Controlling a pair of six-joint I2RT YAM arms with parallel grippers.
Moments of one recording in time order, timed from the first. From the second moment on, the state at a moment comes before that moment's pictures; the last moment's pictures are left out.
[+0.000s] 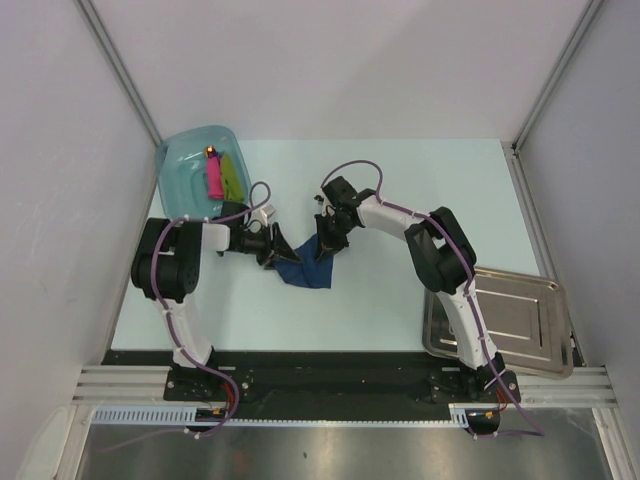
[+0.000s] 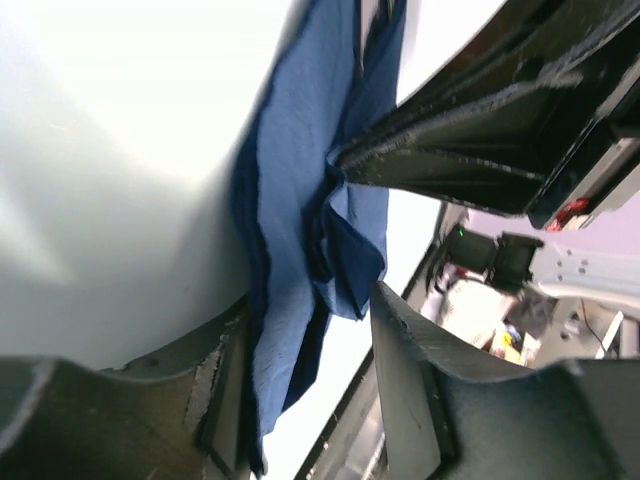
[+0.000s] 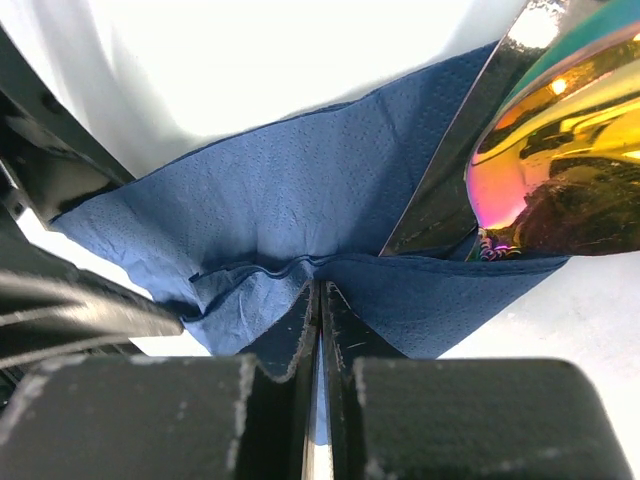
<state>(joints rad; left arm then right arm) -0.12 1.94 0.94 -0.13 0.99 -0.43 0.64 2.28 1.73 -0.58 -0.43 0.47</state>
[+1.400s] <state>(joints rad) -0.31 1.86 0.83 0.23 0.96 -0.64 0.64 2.28 1.73 -0.58 -0.43 0.49</state>
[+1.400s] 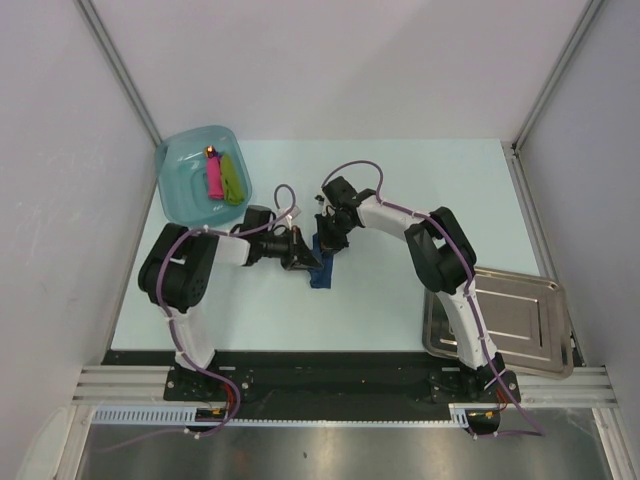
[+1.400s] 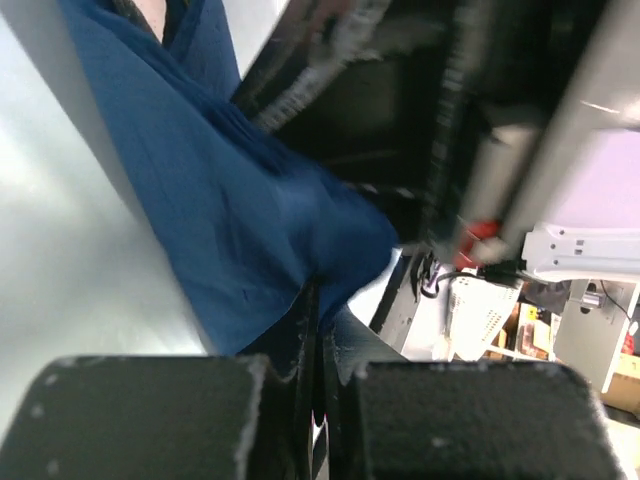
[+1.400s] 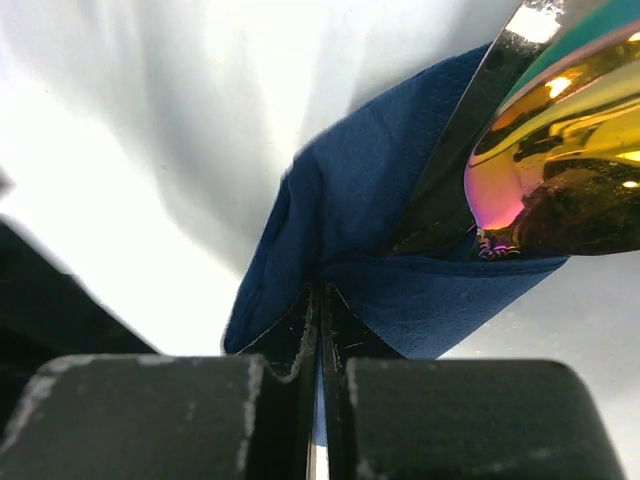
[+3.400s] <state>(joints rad) -0.34 1.99 0.94 0.10 0.94 -0.56 0.39 2.15 1.26 0.13 -0.93 0.92</state>
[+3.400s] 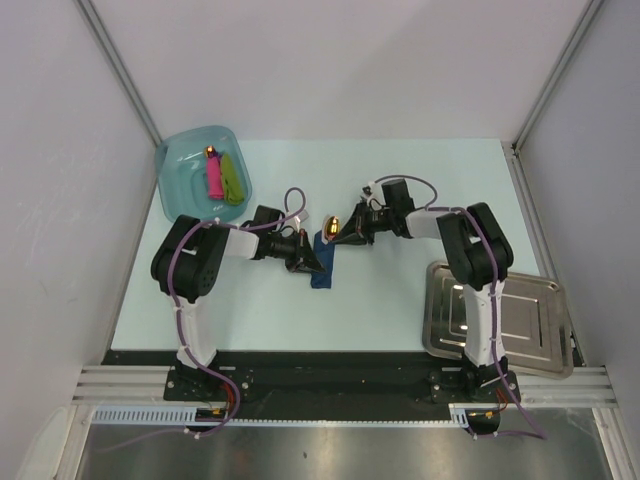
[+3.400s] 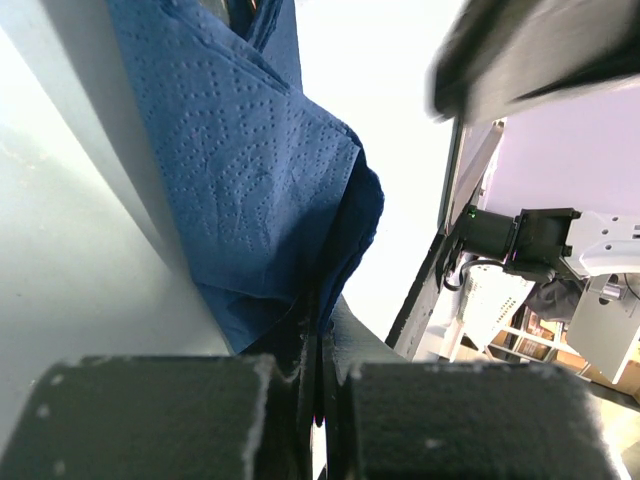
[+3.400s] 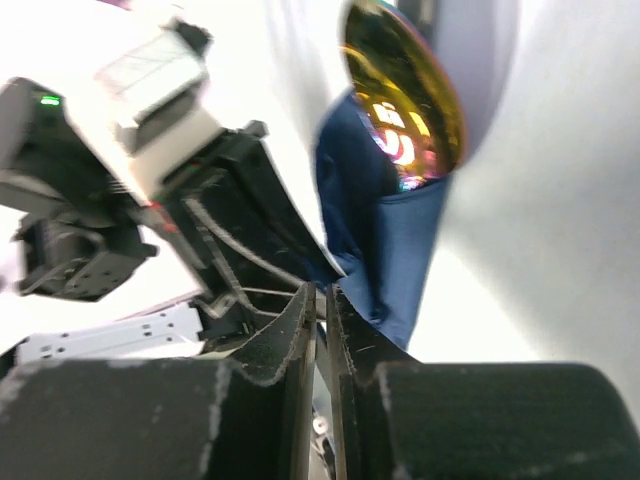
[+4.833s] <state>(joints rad) -0.34 1.99 0.93 0.13 0.95 -0.57 0.39 2.18 1.29 0.10 -0.90 0.93</state>
